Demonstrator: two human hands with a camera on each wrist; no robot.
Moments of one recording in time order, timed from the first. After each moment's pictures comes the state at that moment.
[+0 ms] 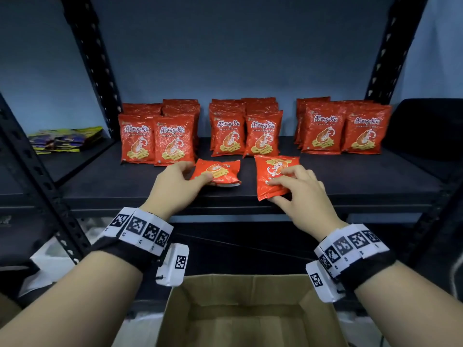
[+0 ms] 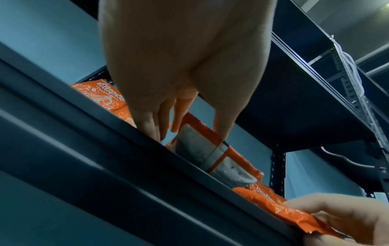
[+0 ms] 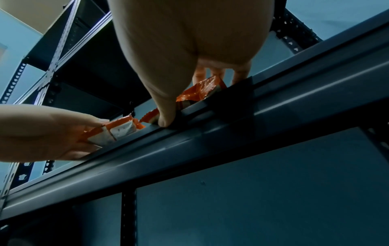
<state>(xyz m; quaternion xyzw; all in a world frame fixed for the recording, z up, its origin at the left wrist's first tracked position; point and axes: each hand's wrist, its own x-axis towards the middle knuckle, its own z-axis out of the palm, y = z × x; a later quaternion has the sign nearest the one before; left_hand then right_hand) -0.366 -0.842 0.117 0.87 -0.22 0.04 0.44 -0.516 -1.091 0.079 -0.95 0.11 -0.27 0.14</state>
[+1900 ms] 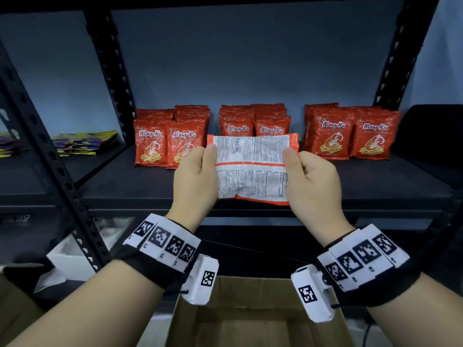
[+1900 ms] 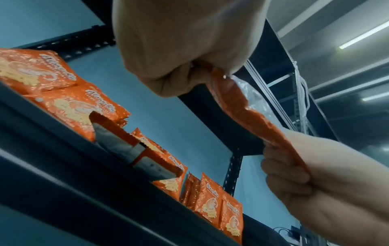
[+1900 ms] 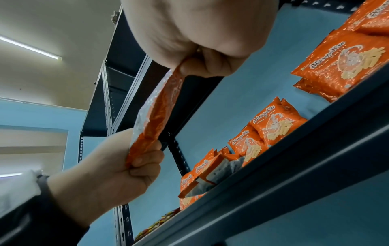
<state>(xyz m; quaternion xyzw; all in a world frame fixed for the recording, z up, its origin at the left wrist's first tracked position) -0.433 -0.856 0.152 0.75 -0.24 0.17 0.59 -0.536 -1.021 0.142 -0.78 0.08 -0.48 0.39</state>
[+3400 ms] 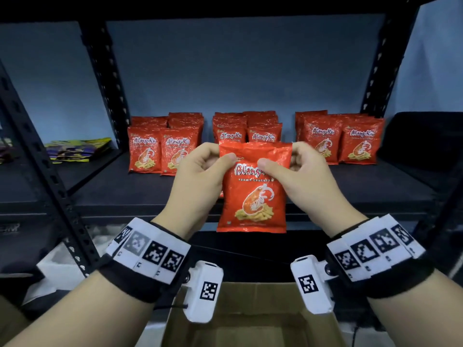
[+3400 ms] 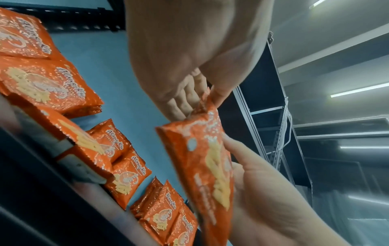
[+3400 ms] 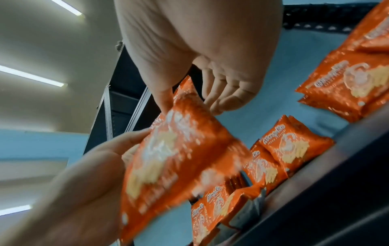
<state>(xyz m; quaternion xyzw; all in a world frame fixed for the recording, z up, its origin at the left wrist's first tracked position) -0.461 -0.863 0.175 0.59 -0.30 -0.03 0.75 -0.541 -1.033 0.169 -0.76 0.08 -0.34 0.55</state>
